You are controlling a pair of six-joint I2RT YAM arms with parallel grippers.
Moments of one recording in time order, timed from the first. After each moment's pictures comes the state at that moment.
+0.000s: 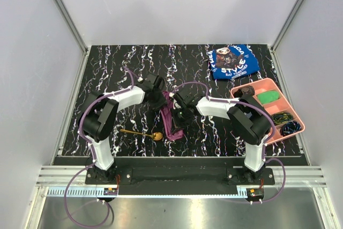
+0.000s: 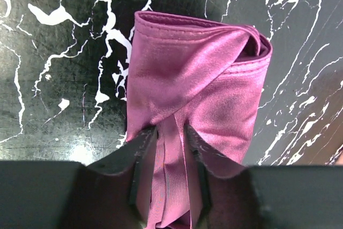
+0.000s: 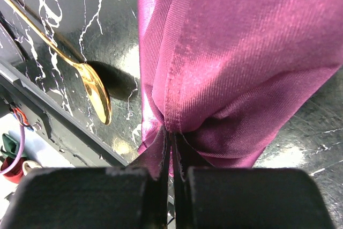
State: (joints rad) left arm -0.51 1.84 1.14 -0.37 0.04 -0.96; right arm 0.79 1.91 1.14 -0.35 -0.40 0.56
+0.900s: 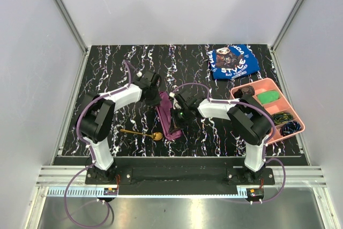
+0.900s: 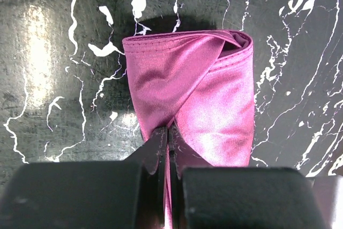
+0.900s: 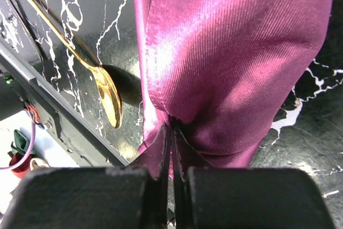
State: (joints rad) left arm -0.48 1.82 1.16 -0.43 -0.03 -0.75; right arm 0.79 1.90 1.08 -0.23 -0.45 0.58
